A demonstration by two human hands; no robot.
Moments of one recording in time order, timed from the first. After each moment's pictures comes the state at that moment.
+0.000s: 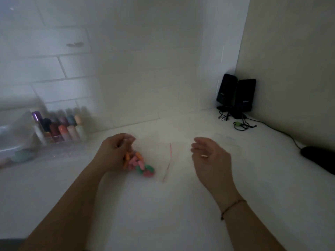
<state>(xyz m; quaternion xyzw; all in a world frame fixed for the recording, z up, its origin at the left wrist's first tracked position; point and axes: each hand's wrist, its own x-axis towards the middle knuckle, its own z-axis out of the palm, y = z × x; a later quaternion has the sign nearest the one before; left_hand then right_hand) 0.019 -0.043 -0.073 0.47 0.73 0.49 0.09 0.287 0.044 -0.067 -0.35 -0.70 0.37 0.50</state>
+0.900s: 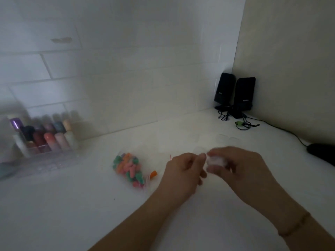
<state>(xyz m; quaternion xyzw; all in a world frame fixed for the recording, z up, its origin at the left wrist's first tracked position) 0.175 -0.020 -0.064 0.52 0.61 0.52 0.30 0.329 0.046 -0.045 -0.33 -0.87 0.13 0.34</state>
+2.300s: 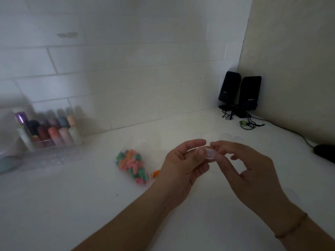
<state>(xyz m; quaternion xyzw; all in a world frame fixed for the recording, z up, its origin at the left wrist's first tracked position) 0.169 -0.019 -0.060 0.35 0.32 0.69 0.55 0.322 0.035 -0.051 -0.24 -0.83 0.11 0.50</state>
